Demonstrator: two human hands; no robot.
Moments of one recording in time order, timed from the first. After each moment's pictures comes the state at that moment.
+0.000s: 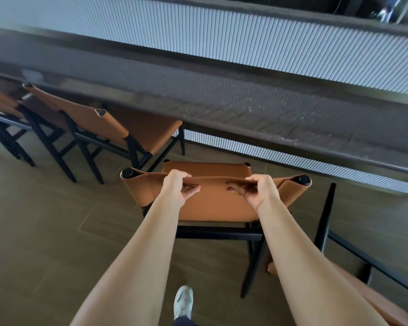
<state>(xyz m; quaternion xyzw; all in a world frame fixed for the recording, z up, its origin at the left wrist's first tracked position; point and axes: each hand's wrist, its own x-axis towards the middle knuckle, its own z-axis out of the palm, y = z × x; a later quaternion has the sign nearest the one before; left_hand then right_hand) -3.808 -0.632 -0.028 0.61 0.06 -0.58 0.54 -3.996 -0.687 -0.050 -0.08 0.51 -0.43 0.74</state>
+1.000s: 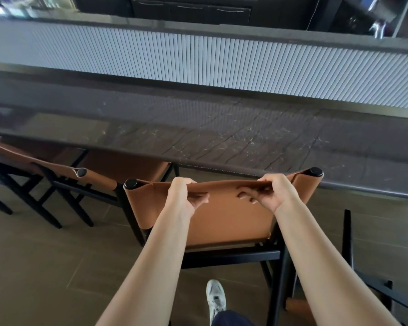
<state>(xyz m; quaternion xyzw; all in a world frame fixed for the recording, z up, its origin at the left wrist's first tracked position) -3.748 -0.801 0.013 0.59 0.07 -0.62 0.51 -3.943 -0.858 -0.008 -0.14 0.56 -0.43 0.70</state>
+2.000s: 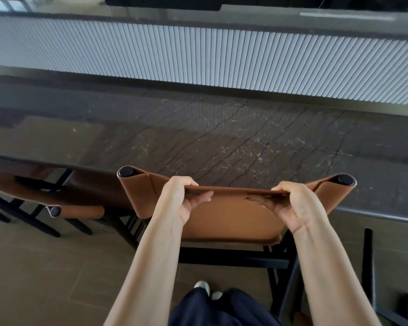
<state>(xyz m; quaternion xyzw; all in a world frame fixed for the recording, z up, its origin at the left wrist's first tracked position) -3.732 -0.923 0.020 0.58 0.01 -0.61 0.55 -3.944 -0.951 0.015 -0.10 0.53 -0.48 0.69</state>
